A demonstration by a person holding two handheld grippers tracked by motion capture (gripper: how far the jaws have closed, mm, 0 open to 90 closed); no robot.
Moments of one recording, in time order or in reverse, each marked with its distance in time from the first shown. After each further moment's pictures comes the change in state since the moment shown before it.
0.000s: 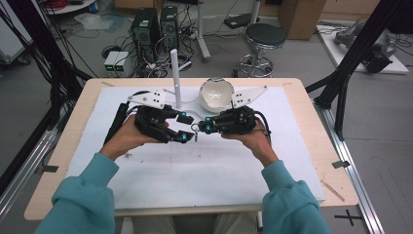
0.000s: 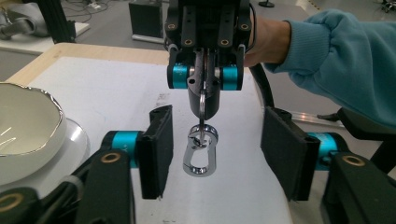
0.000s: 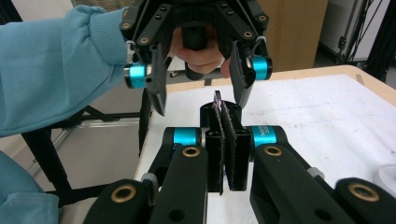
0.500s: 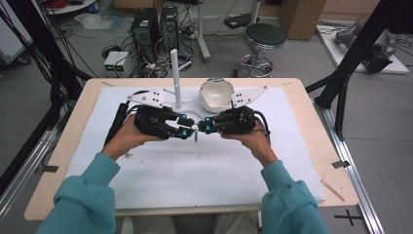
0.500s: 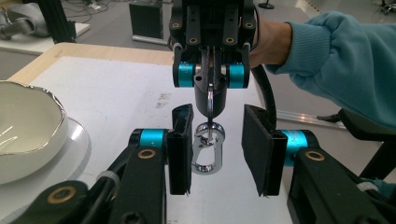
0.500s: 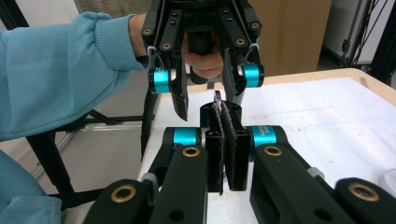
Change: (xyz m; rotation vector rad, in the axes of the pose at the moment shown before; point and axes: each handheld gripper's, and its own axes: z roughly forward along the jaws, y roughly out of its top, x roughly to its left) left arm 0.003 -0.002 0.000 -0.004 -0.003 -0.004; right arm -0.001 -0.001 0.001 -0.014 0.015 0.008
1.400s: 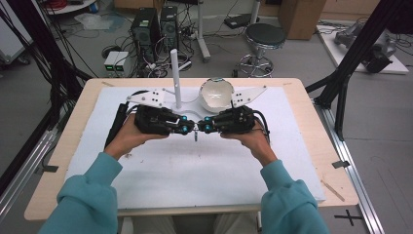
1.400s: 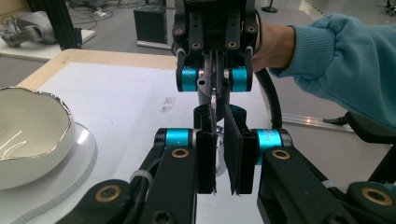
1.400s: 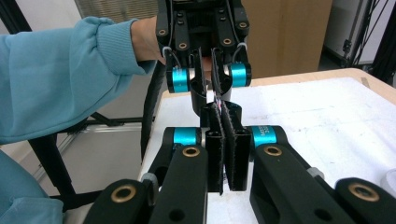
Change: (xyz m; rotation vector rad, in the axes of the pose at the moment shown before) left arm 0.001 -0.001 0.000 -0.020 0.018 0.013; right arm -0.002 -0.001 0.001 -0.004 0.005 0.005
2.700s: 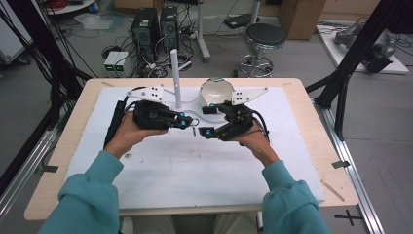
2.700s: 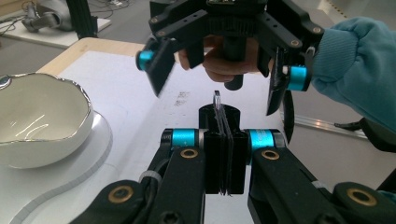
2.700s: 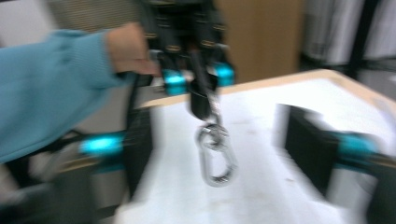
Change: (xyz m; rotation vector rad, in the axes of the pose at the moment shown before) left arm 0.005 0.005 -0.005 0.025 0.060 -0.050; right arm 0.000 -0.003 0.003 -0.037 -0.142 0.050
